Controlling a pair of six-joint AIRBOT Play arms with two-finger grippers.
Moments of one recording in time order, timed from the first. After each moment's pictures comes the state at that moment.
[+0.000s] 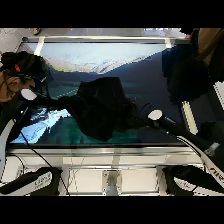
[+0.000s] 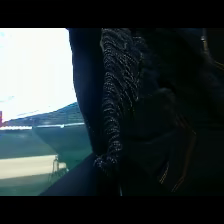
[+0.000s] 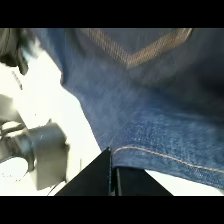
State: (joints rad) left arm 0.06 -1.19 0.91 1.02 -0.96 -1.39; right arm 0.47 -1.22 0.71 -0.38 0.85 1.18
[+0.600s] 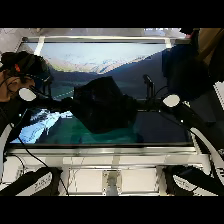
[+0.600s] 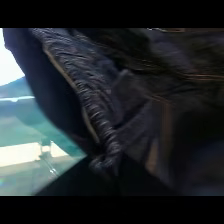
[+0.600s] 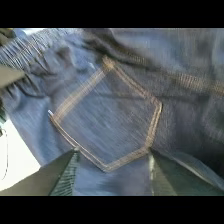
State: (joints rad) left arm -0.01 -1.13 0.91 0.97 -1.07 -1.43; right arm 0.31 -1.17 0.89 -0.58 0.81 1.22
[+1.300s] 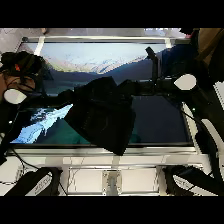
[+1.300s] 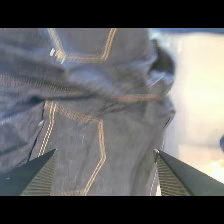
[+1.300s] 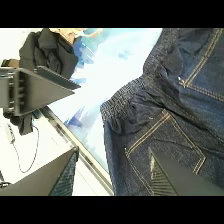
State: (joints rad) left arm -0.01 -0.95 0.91 0.83 -1.02 -1.39; right arm 0.31 -1.17 1.20 -0.62 0.98 1.22
